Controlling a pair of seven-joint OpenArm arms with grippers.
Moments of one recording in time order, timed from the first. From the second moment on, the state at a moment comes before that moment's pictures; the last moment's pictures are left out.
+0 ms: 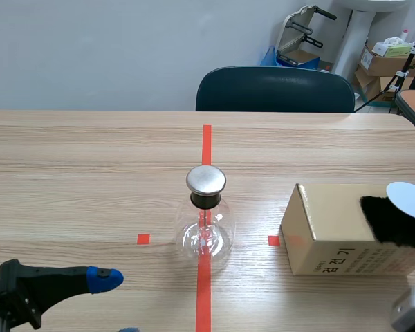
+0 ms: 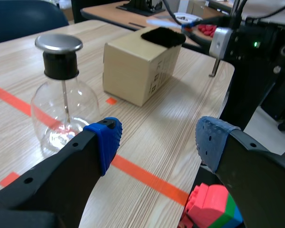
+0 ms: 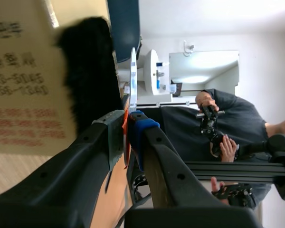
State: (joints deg) left arm 26.8 -56.5 41.3 98.4 -17.2 -16.0 -46.5; right arm -39.3 19.5 10.1 80.0 -57.0 -38.3 26.3
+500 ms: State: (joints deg) left arm 28.0 -56.3 41.3 102.4 -15.9 -18.6 -44.7; right arm -41.1 19.0 10.5 76.7 -59.2 -38.8 27.3
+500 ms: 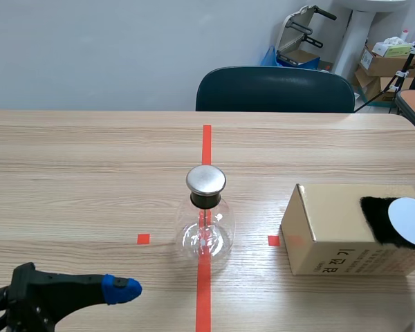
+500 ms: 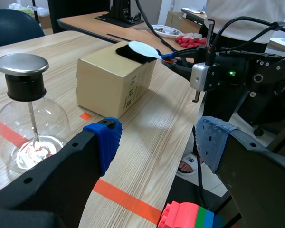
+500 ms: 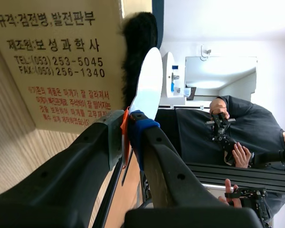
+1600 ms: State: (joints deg) left arm 28.0 -55.3 41.4 102.4 -15.7 -19.3 -42.9; right arm -42.0 17.1 12.6 76.7 -64.2 -39.0 35.9
